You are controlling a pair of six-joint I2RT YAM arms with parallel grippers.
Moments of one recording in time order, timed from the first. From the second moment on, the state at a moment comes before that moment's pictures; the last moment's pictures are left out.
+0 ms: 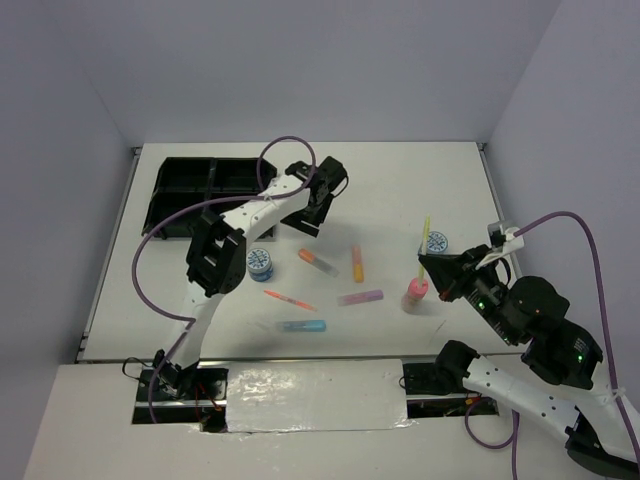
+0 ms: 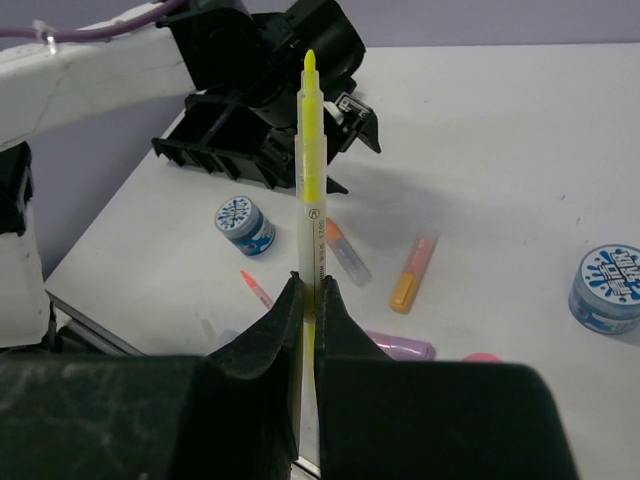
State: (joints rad) left arm -0.67 2.26 2.09 -1.14 -0.34 -1.87; right arm 0.87 0.36 0.96 -0.70 0.38 0.39
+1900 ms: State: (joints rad) left arm -0.68 2.44 2.15 -1.02 -0.27 -1.92; right arm 0.87 0.26 0.97 -0.74 0.34 0.32
